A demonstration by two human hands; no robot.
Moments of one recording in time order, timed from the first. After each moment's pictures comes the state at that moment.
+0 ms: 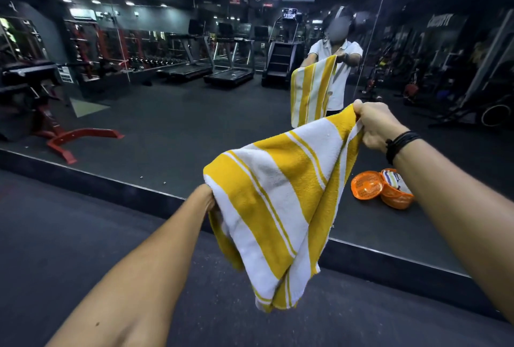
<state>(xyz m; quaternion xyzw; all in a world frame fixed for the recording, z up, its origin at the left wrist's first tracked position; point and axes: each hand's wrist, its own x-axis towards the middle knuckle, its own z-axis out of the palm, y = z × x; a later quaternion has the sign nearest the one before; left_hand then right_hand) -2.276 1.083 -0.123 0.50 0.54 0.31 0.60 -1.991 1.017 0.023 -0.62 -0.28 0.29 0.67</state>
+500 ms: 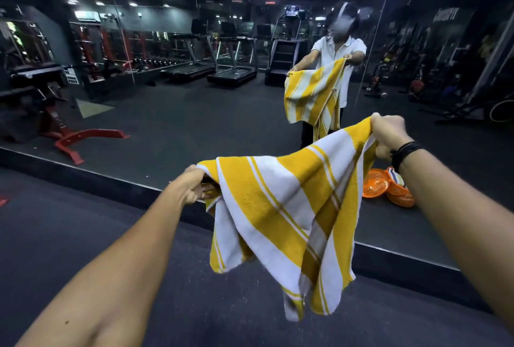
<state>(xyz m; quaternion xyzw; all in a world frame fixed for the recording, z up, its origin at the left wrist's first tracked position) -2.320 1.109 -0.110 0.47 0.54 0.33 0.61 -1.959 1.023 -0.007 -0.73 -0.23 0.17 0.62</state>
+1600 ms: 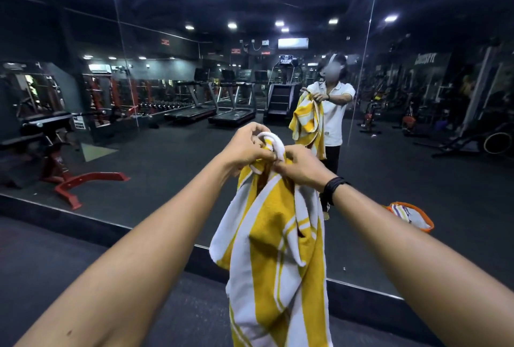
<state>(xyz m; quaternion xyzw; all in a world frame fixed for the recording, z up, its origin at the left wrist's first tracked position) -2.224 1.102 0.047 0.75 0.31 0.41 0.42 -2.069 1.045 0.023 -0.63 -0.69 0.09 0.35</state>
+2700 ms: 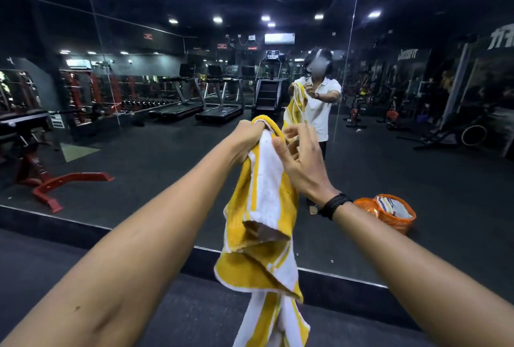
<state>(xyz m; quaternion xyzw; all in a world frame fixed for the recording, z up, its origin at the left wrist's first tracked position) -2.179 1.094 0.071 0.67 0.42 0.38 0.48 -2.061 1.011 0.012 -0.53 -0.63 -0.05 0.57</state>
